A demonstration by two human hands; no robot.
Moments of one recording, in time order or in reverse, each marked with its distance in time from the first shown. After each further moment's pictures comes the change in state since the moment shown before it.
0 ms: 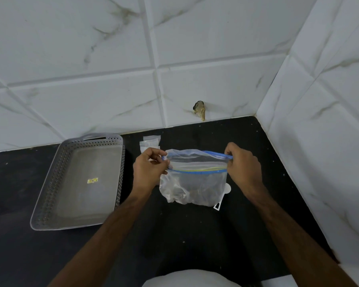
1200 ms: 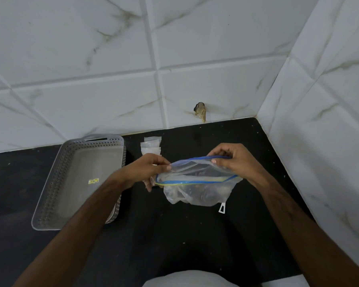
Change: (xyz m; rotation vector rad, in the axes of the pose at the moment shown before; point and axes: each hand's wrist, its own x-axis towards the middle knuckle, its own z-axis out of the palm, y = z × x) left_hand 0.021 0.038 -0.039 0.342 -0.741 -0.235; right_hand 0.014 -0.010 -0.031 0.626 -0.384 -0.106
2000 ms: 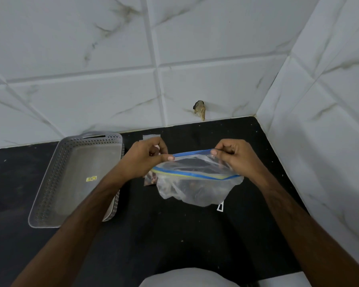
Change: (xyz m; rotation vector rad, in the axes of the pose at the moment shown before) left_hand -0.009 0.017 -0.004 0.282 0.361 0.392; right_hand -0.004 -0.011 -0.002 -0.081 0.104 -0.066
